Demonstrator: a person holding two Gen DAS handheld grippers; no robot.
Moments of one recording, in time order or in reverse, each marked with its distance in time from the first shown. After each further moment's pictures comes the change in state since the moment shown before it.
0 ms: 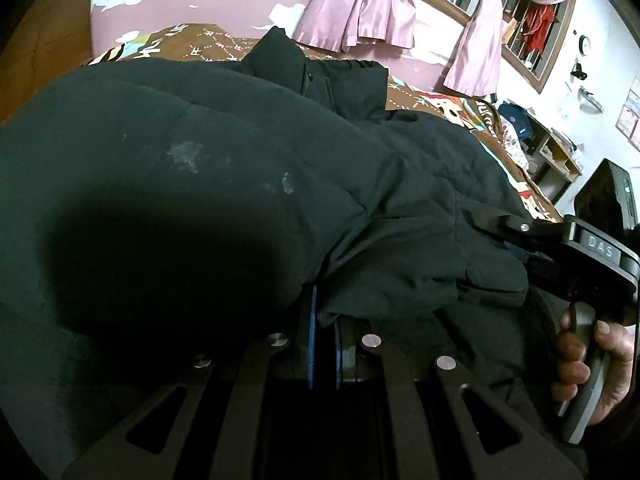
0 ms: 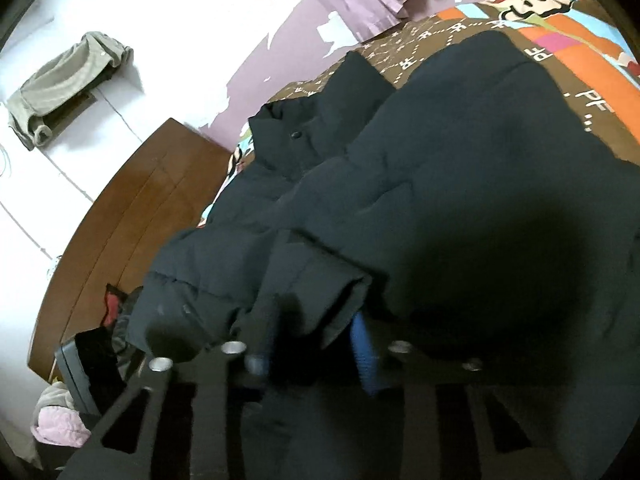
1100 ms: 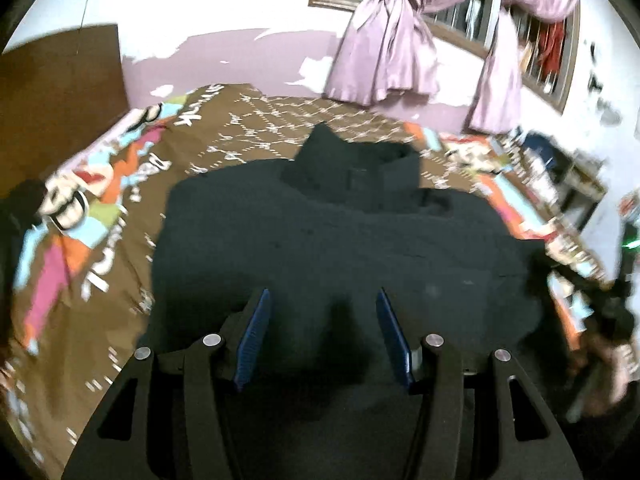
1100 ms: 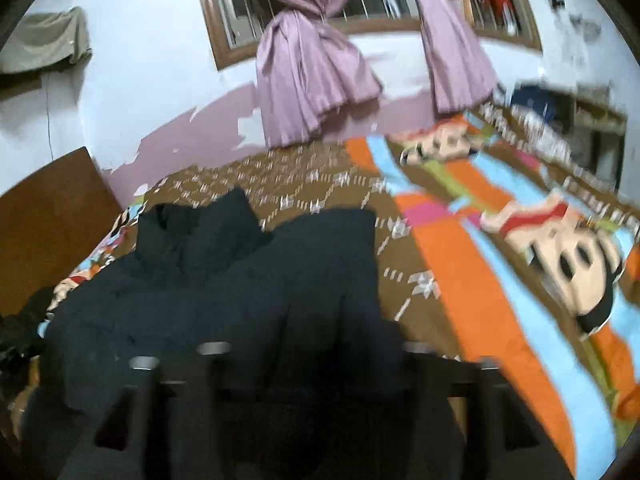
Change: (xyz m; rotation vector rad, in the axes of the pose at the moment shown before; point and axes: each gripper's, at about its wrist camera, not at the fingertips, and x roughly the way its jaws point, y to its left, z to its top) left arm -0.056 0.014 0.080 0.059 -0.129 0.190; right arm -0.073 0.001 0.041 -0.241 -0.385 -0.559
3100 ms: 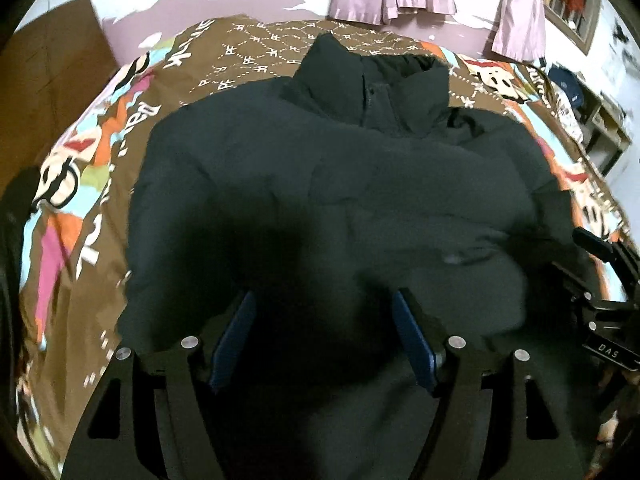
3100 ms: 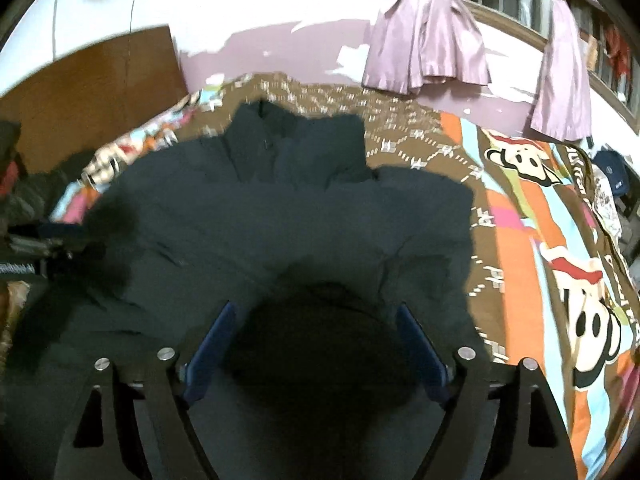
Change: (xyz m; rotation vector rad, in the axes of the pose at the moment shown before) left arm 0.044 -0.004 -0.015 0.015 0.294 0.036; right arm -0.011 0.077 -0.005 -0.344 0.281 0.141
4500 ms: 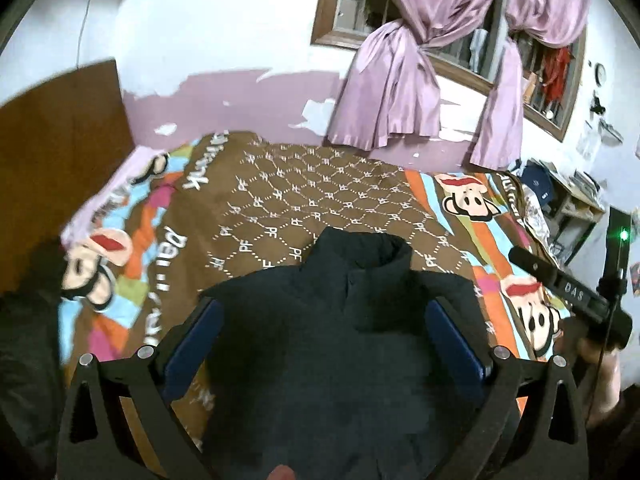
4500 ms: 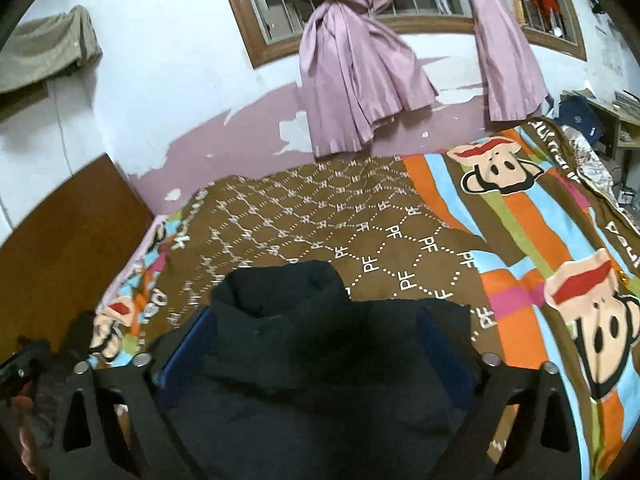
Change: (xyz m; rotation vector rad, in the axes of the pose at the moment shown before) left arm -0.126 0.024 0.129 -0.062 -0.305 -0.089; right arm 0.015 -0.046 0.171 0.362 -0.161 -0.004
